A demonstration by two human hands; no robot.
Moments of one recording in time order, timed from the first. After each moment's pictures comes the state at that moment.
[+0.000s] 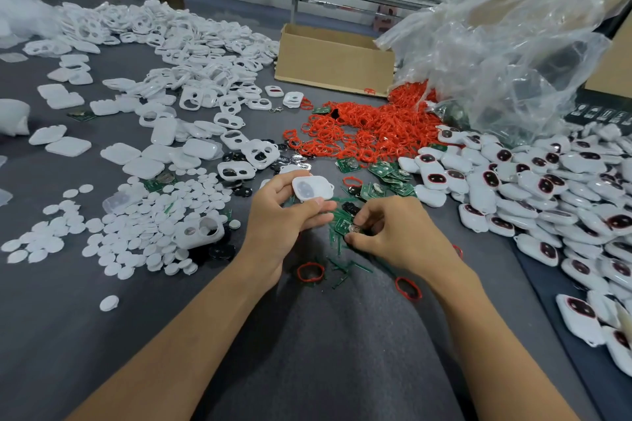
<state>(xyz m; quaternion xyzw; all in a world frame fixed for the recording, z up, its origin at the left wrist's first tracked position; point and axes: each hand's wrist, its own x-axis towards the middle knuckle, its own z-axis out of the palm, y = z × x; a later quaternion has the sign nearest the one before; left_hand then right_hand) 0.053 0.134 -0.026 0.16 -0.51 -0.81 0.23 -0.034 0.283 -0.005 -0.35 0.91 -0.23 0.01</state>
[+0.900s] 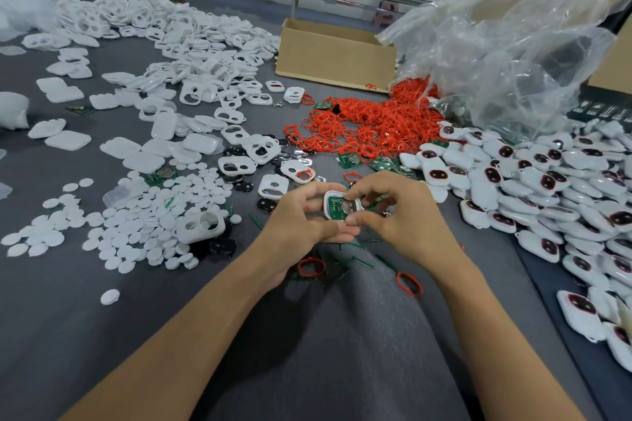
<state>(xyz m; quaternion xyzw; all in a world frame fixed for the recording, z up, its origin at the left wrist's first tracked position) 0.056 0.140 -0.029 0.07 -0.60 -0.79 0.09 -0.027 0.280 0.009 -0.42 0.82 -0.39 -0.01</state>
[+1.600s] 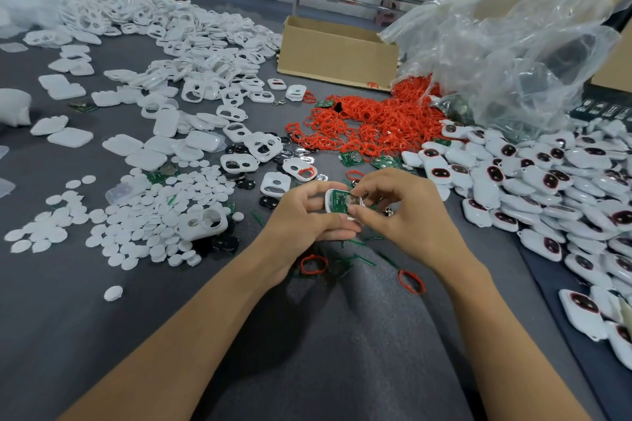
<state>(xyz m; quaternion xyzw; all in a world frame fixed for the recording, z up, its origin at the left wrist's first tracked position) 0.054 0.139 -0.027 0.07 -0.58 -0.81 0.08 -0.031 0.282 0.006 -0.45 0.81 -0.38 -0.06</state>
